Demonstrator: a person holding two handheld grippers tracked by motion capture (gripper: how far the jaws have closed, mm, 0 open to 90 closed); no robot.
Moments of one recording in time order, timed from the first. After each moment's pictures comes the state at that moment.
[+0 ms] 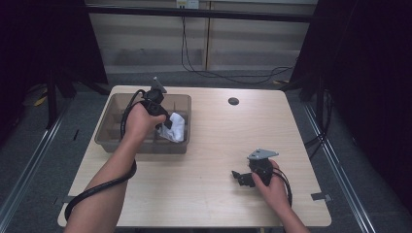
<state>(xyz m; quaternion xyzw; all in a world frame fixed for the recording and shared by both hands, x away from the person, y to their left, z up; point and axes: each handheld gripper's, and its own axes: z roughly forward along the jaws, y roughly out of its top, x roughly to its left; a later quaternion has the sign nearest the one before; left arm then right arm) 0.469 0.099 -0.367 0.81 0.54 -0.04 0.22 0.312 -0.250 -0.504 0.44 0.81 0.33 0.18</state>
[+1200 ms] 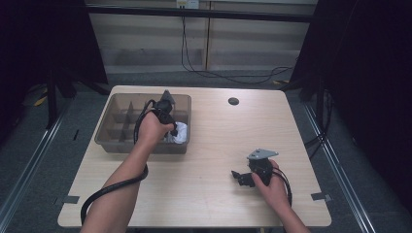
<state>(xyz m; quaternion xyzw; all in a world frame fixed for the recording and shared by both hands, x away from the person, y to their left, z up) 0.479 0.076 -0.414 0.82 0.55 -0.04 0.17 0.313 -0.249 -0.504 0.44 0.81 0.34 0.18</state>
